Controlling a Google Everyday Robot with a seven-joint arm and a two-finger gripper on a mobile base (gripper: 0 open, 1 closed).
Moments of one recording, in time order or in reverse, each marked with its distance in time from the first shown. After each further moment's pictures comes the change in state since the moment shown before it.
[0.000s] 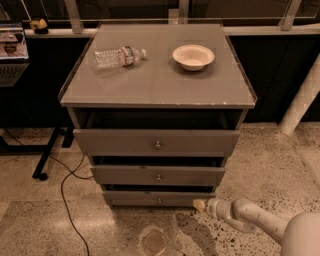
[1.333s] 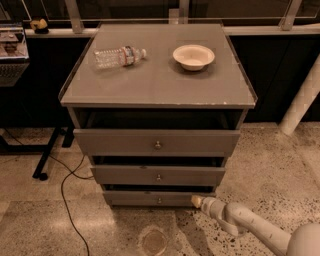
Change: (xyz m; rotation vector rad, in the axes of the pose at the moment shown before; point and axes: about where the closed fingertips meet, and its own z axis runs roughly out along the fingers) arm -0.016 -0.013 0.021 0.117 -0.132 0.059
